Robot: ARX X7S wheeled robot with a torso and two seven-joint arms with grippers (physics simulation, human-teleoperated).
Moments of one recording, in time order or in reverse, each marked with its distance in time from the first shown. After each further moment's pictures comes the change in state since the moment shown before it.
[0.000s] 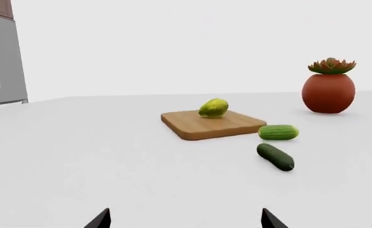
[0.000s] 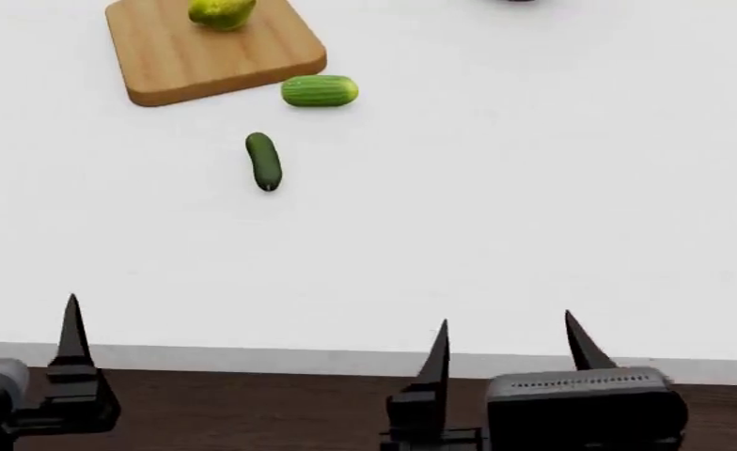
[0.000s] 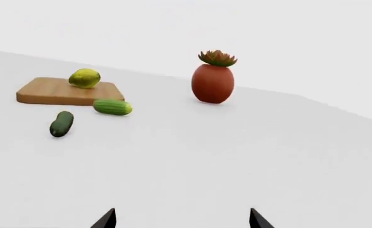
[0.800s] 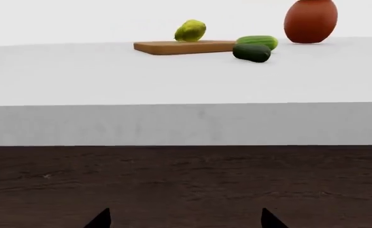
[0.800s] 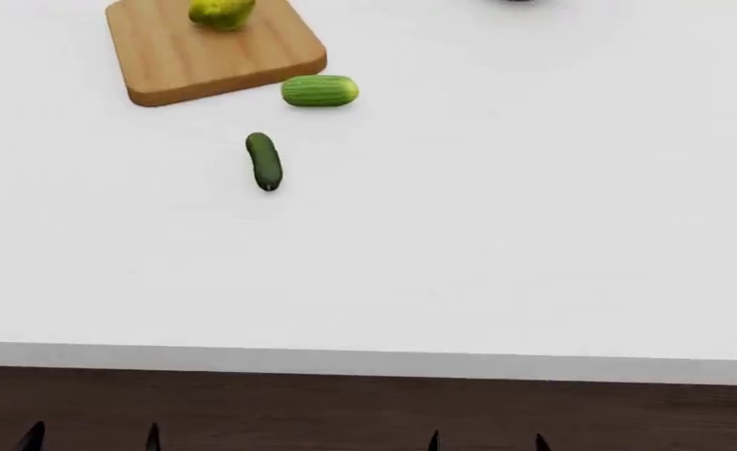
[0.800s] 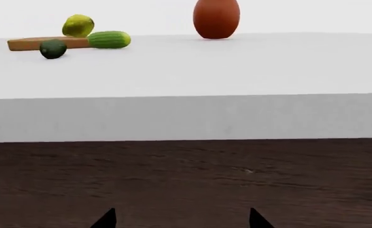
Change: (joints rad) left arm 0.126 0.101 0.030 -0.507 0.088 0.464 0.107; right arm -0.136 -0.107 0.053 0.566 0.041 -0.581 -0.064
